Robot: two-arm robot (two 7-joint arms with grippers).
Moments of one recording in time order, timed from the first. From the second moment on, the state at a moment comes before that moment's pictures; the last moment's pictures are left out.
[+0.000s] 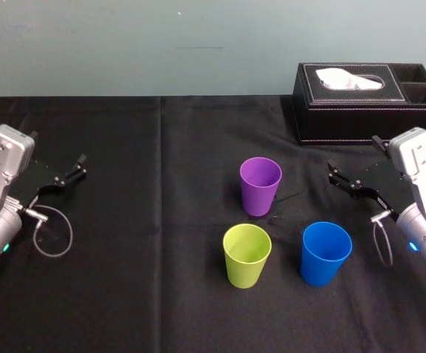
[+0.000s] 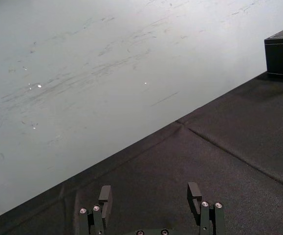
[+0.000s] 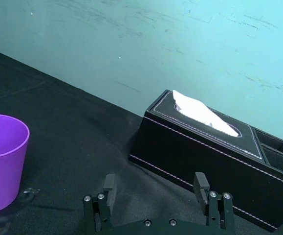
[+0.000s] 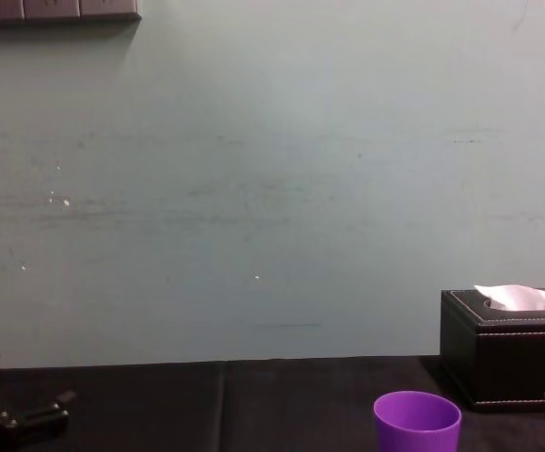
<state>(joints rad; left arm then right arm) -0.20 0.60 0.45 -1.41 -0.25 -0.12 0.03 0.20 0.60 -0.45 -1.41 0.25 -0.12 -0.03</state>
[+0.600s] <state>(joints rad) -0.20 0.60 0.45 -1.41 -0.25 -0.12 0.03 0.20 0.60 -0.45 -1.41 0.25 -0.12 -0.03</state>
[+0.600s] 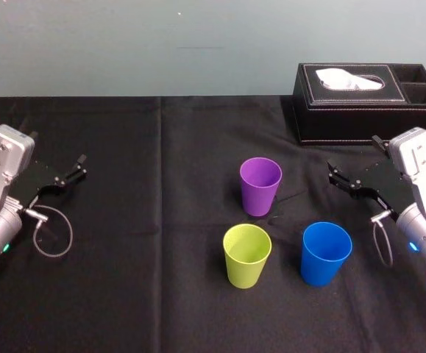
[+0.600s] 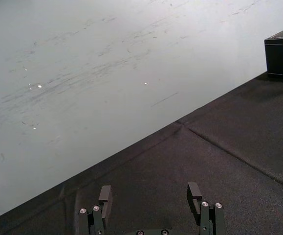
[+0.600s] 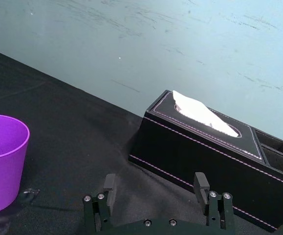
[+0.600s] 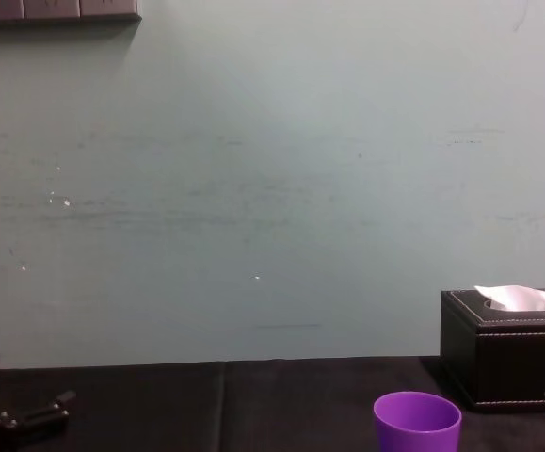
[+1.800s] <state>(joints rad) -0.20 0.60 0.45 -1.41 -0.25 -0.12 0.03 0.18 0.60 -0.43 -1.42 0.27 -0.14 -0.01</state>
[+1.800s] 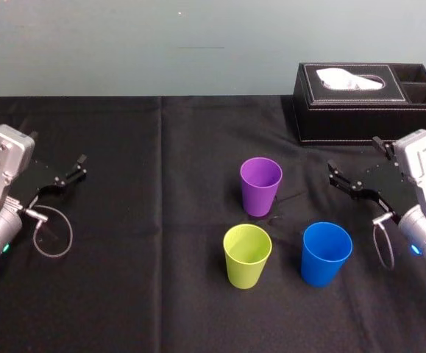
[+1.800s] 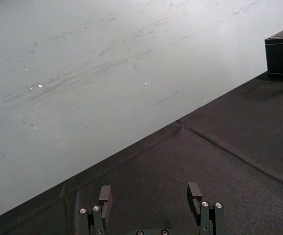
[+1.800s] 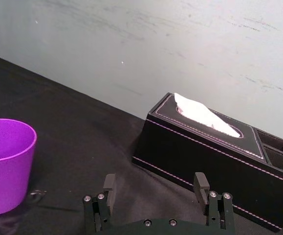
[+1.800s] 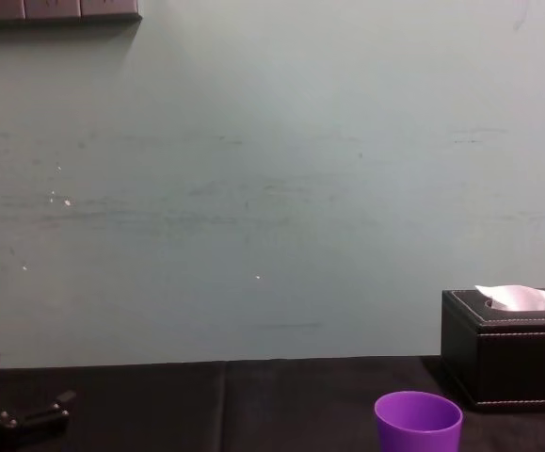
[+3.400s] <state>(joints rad) -0.20 0.60 0.45 -1.41 -0.25 -0.12 0.03 -0.36 0.83 -0.16 -1.73 0.51 -0.36 0.43</state>
